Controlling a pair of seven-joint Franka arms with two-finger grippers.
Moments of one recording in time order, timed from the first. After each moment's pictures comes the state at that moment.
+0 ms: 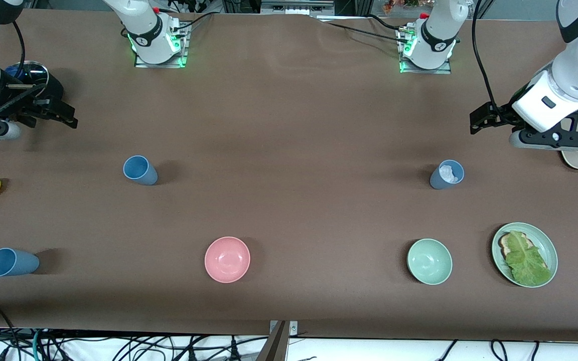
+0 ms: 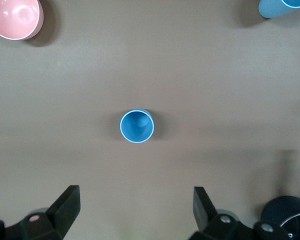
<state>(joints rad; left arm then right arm) -0.04 0.02 -0.07 -1.68 -0.02 1.61 -0.07 -0.05 -0.01 0.08 -1.69 0.01 1.62 0.04</state>
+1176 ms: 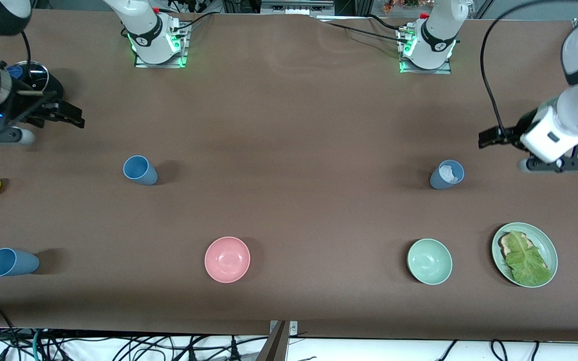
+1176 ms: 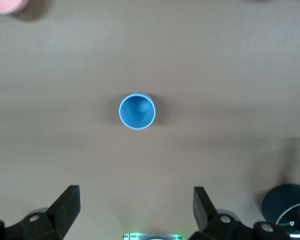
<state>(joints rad) 0.05 0.15 -0.07 -1.71 0.00 1.67 -0.06 -0.05 0.05 0.09 -1.69 0.01 1.57 0.04</state>
